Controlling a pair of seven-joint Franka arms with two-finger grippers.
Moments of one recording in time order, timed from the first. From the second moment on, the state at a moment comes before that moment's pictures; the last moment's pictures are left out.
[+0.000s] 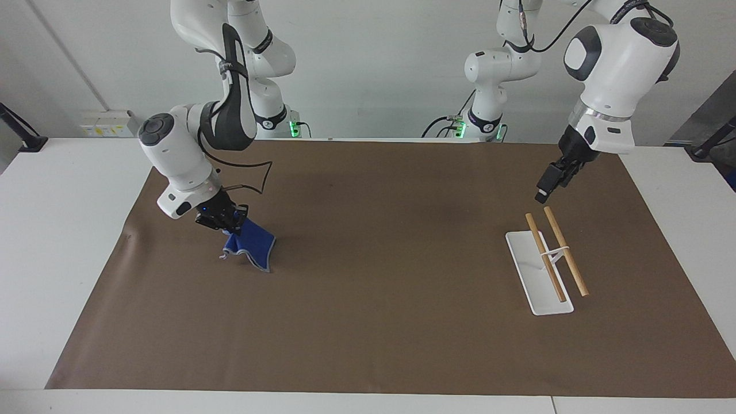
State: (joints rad) left arm 0.12 -0.09 -0.24 -1.88 -0.10 1.94 -0.69; right arm 0.08 0.11 -0.08 -1.94 0.32 2.06 -0.12
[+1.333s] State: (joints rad) left arm 0.12 -0.12 -0.57 -2.04 -0.36 2.45 -1.70; right arm 0.33 0.14 0.07 -1.91 1.18 2.39 0.78
